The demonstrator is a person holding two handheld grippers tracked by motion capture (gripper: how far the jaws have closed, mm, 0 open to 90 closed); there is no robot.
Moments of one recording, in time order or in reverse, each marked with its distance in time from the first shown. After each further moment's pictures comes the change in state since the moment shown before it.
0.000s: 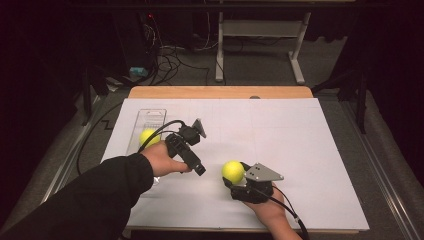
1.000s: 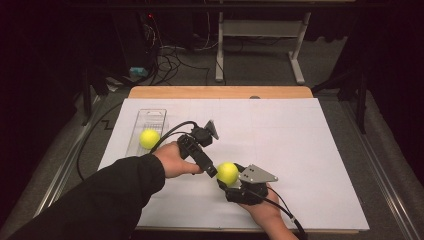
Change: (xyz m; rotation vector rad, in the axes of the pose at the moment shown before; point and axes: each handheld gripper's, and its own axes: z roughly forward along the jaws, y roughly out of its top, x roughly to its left) left arm -0.021 0.019 0.006 -0.015 -0.029 0.038; right arm 0.011 0.003 0.007 -0.014 0.042 -0.016
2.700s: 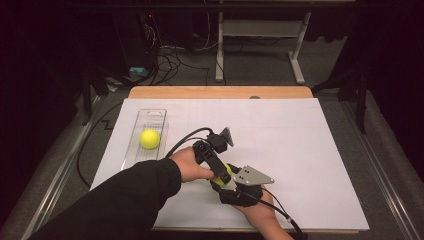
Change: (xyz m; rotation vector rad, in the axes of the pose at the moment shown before) left arm -0.019 0.023 0.029 0.026 -0.036 0.043; right arm 0.013 0.009 0.002 -0.053 0.049 -0.013
